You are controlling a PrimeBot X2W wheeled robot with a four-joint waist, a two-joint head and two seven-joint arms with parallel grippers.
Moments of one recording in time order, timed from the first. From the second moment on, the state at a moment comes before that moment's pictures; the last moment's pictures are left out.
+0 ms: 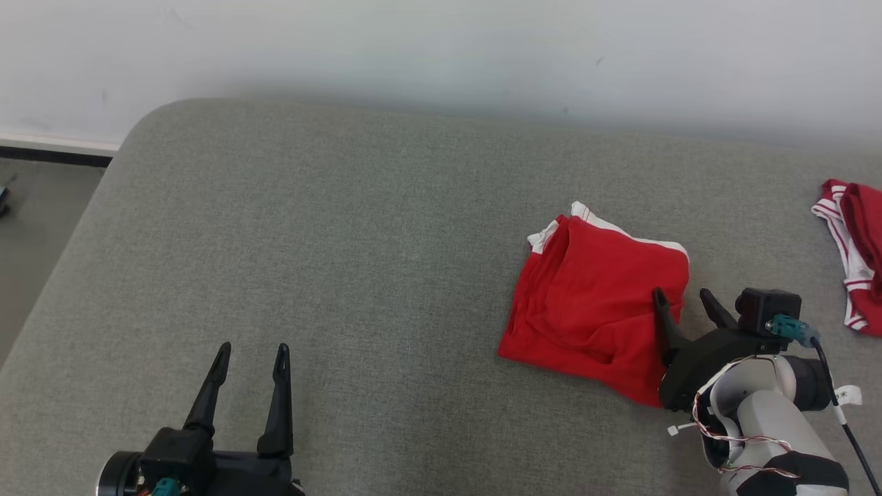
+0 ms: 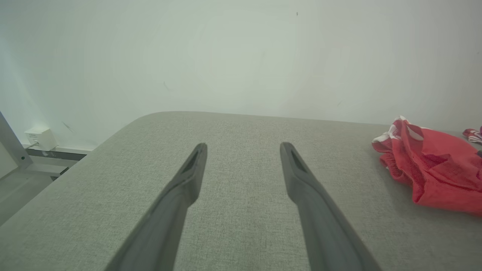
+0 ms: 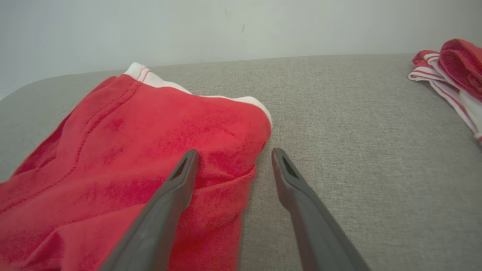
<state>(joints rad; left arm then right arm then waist) -0.09 0.06 -0.05 0.17 -0.14 -0.12 -0.26 -0.49 -0.13 0.01 0.74 0.24 0.13 -0.05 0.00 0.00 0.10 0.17</state>
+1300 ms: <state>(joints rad) -0.25 0.08 -0.06 0.13 -0.10 -0.13 -0.26 -0.90 -0.46 0.55 0.77 0.44 0.13 -0.01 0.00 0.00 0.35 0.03</state>
